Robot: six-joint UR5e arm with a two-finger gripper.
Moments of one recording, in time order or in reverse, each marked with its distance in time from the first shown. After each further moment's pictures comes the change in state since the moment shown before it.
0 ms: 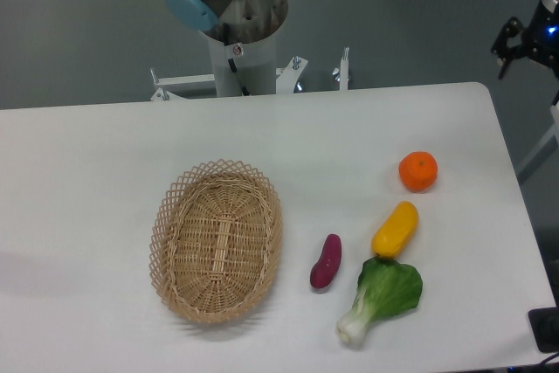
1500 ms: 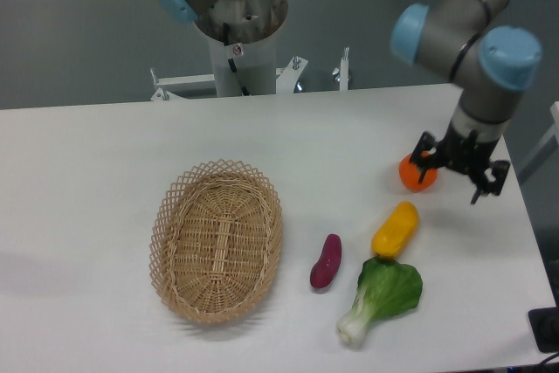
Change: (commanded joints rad) arm -0.294 -0.133 -0.262 0.471 -0.038 -0.575
